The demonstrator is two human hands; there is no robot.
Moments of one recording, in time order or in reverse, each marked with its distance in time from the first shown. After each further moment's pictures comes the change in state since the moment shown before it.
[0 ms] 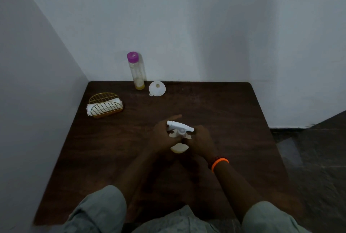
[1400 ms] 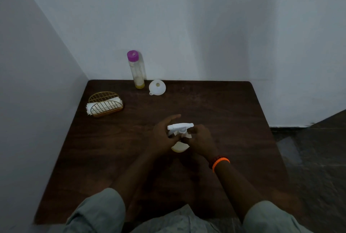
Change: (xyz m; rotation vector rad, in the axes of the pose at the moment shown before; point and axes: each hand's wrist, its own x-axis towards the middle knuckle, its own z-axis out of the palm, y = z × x) left_hand -0.005 -0.003 -0.005 0.068 -0.011 0.062; right_hand 0.003 0.006 0.006 -0.055 -0.037 0.065
